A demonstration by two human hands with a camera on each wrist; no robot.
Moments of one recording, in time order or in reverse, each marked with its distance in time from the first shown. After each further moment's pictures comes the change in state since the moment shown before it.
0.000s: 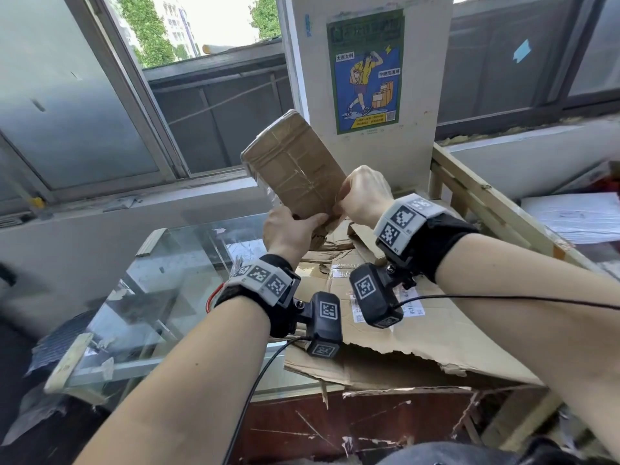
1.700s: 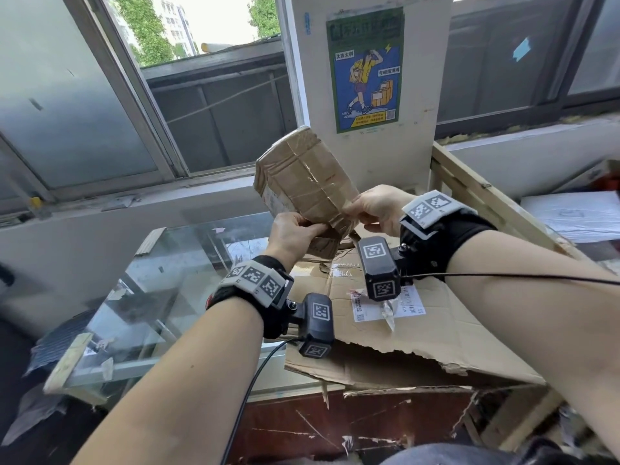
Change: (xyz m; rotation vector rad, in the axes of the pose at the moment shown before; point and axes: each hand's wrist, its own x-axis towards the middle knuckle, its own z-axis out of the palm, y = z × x) left_hand 0.001 -0.012 0.002 -0.260 -0.309 -0.038; right_hand -0.001 0.023 -0.007 0.611 -0.397 0.449
